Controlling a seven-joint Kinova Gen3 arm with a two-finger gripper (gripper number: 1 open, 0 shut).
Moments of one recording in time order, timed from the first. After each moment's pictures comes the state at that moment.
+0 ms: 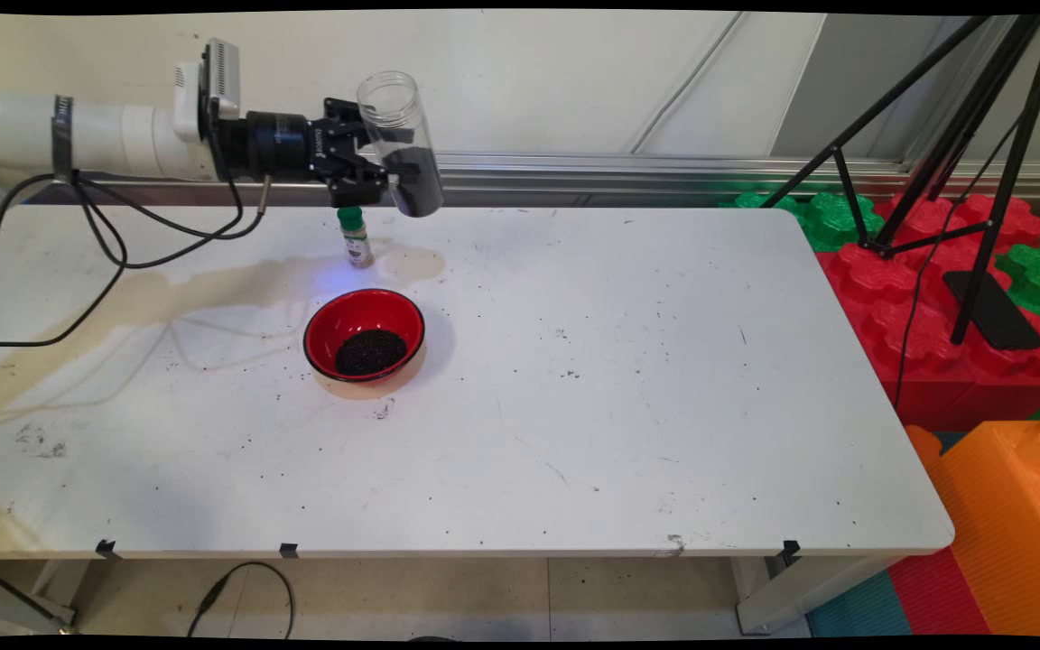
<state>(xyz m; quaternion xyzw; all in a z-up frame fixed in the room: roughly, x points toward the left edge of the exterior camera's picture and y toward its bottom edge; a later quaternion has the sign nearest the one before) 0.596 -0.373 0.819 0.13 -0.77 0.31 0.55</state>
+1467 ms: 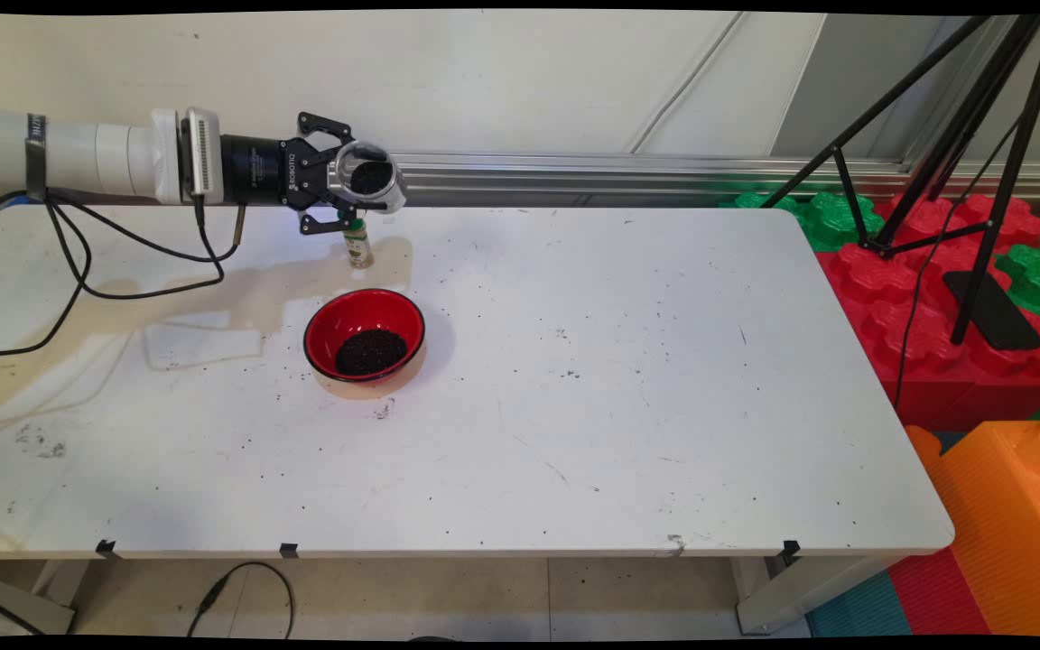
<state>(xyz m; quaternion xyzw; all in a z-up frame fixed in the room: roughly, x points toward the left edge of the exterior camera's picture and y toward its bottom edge) 0.623 -0.352 0.802 -0.08 -0.80 0.44 0.40</state>
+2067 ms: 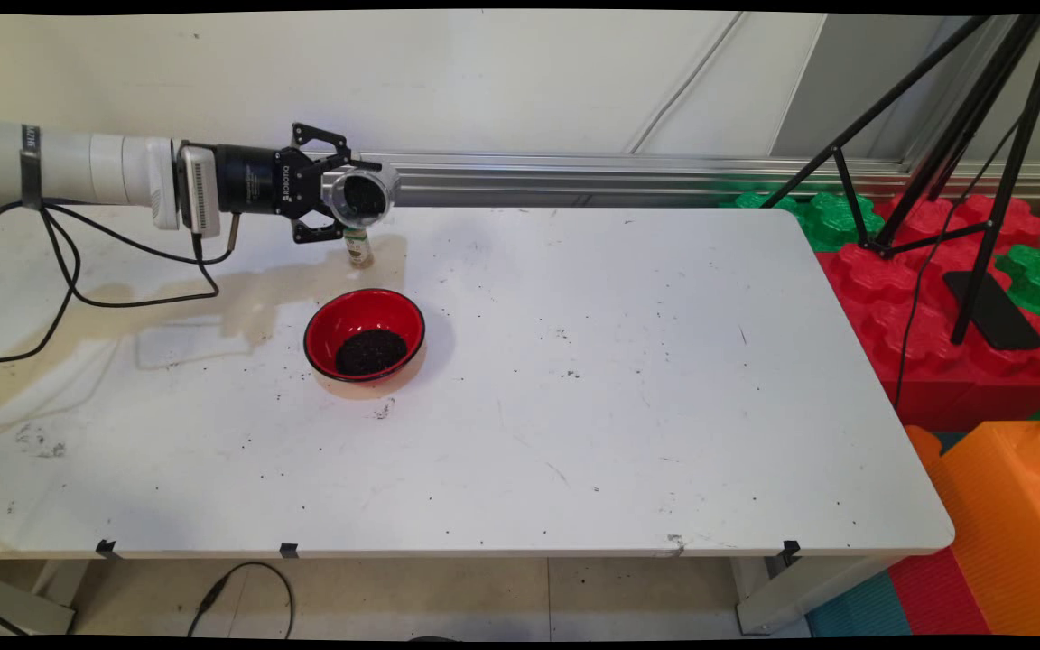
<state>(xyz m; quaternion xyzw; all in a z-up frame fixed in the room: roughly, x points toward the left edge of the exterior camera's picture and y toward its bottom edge) 0.628 -0.344 0.793 -0.18 -0.79 0.49 0.33</state>
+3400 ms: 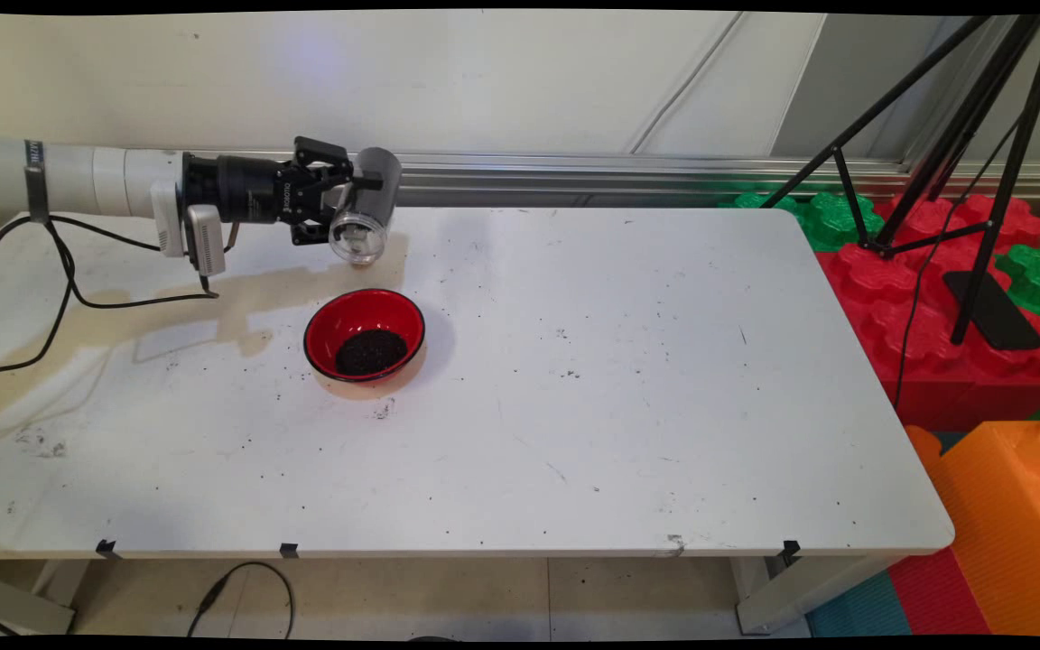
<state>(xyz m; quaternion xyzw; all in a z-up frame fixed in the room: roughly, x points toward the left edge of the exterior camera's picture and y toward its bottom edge) 0.626 -0.338 0.783 -0.34 -0.73 0.55 0.21</state>
